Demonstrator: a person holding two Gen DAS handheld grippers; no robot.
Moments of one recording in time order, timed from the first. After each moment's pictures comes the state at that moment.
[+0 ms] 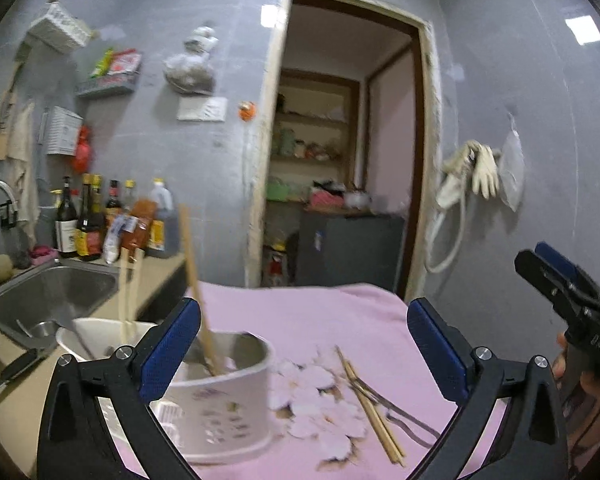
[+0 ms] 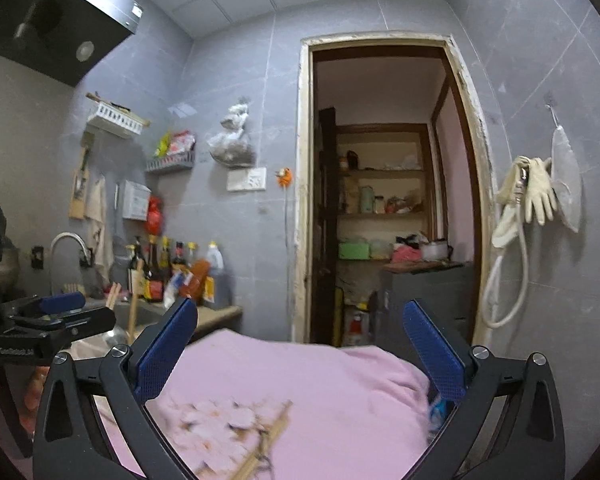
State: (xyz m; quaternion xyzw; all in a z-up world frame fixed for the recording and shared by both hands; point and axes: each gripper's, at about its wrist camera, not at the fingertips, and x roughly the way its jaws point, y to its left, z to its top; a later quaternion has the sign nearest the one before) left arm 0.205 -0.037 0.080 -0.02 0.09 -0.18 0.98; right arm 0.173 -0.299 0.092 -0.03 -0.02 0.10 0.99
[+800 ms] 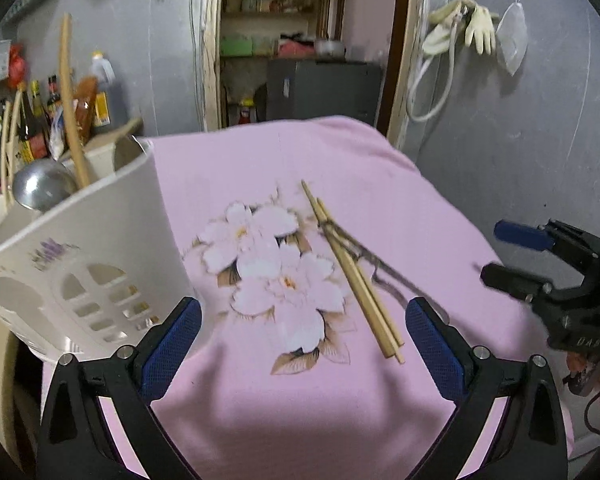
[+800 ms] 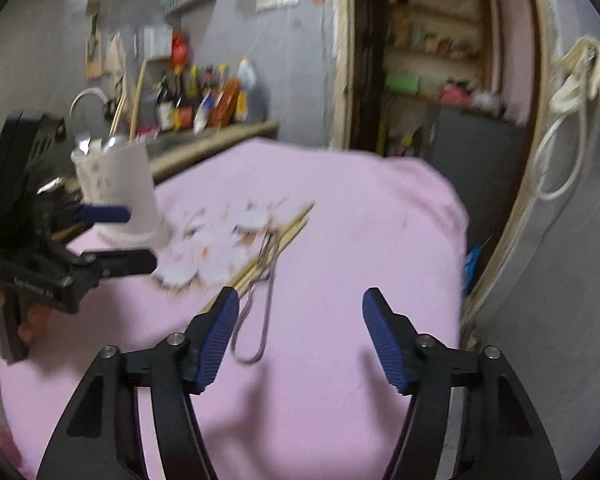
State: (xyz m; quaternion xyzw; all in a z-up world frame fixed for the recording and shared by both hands) left arm 0.261 -0.101 -0.012 0.06 0.36 -0.23 0.90; right arm 0.220 -0.317 0.006 -0.08 0.31 0.19 0.93
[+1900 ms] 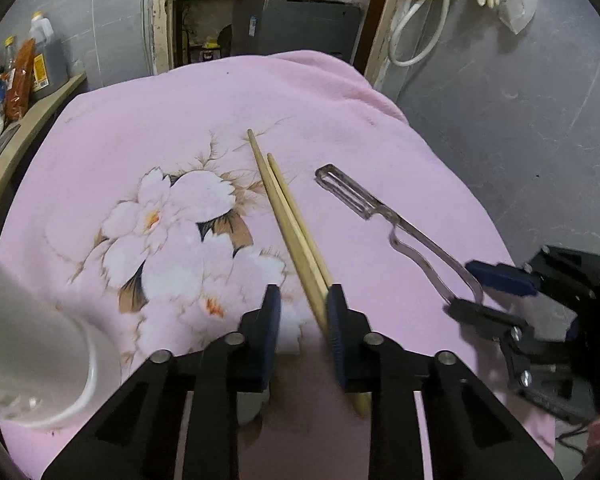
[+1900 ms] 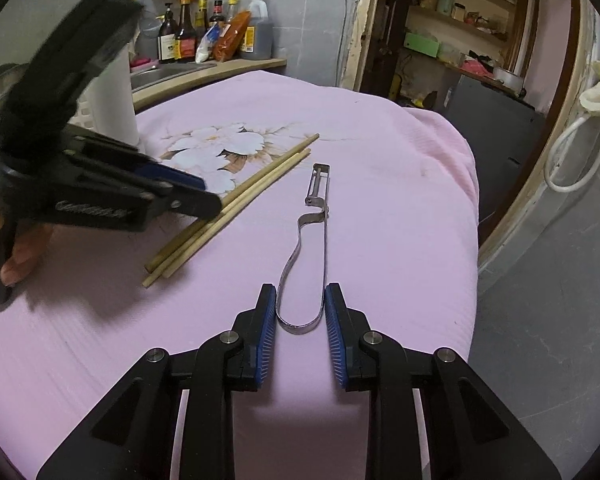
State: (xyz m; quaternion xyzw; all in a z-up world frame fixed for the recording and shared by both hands) left arm 0.322 -0.149 -0.038 0.06 0.46 -0.27 0.84; right arm 0.243 -0.308 -0.027 -0.15 0.38 0.18 0.90
